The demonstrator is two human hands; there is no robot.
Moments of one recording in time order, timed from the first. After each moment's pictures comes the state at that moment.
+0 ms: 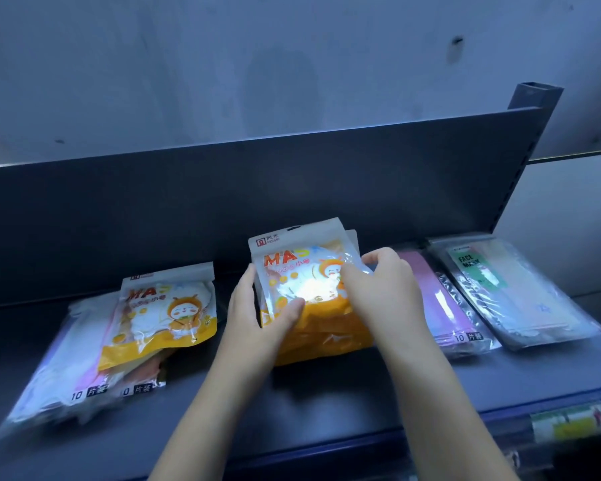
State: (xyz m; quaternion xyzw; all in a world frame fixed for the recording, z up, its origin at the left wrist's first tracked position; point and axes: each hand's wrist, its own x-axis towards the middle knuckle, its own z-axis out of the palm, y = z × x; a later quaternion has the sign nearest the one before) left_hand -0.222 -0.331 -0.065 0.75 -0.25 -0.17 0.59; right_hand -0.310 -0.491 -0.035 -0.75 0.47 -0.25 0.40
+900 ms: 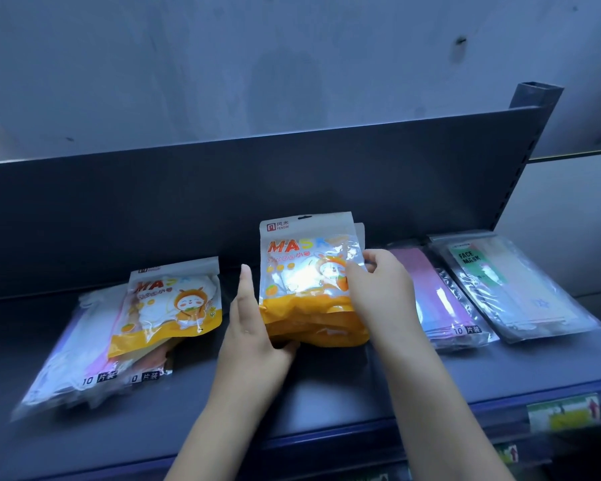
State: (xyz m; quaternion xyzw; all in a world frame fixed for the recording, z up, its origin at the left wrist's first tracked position) left_hand -0.237 -0.313 -0.091 0.84 -0.31 -0.04 0.44; right_hand -0.313 -0.484 -0.042 -0.71 0.43 -0.28 0.49
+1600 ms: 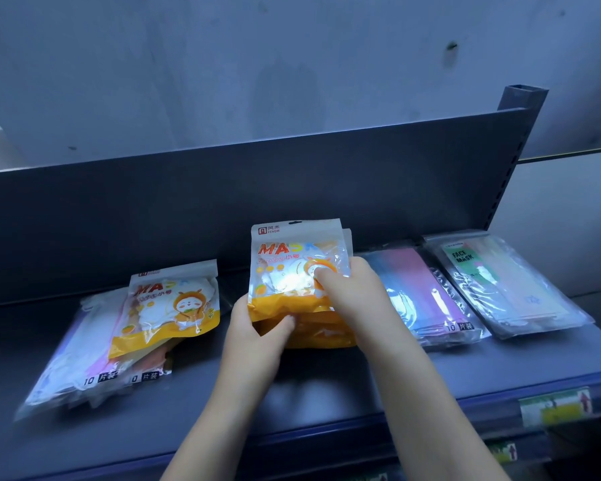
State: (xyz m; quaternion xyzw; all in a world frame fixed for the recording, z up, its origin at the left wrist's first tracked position) left_hand -0.242 -0.324 -0.082 0.76 -0.18 -0.14 0.61; right_hand -0.301 -0.471 -0.042 -0.70 0.42 -0.19 0.55
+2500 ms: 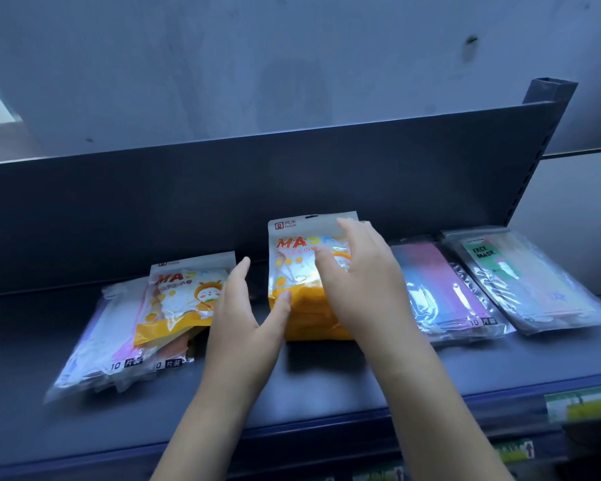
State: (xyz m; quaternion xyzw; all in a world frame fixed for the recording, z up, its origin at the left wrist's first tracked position) left_hand -0.233 -0.291 -0.059 0.82 -0.26 -0.01 0.51; right_hand -0.307 -0.433 -0.022 -0.83 0.30 -0.33 0.34
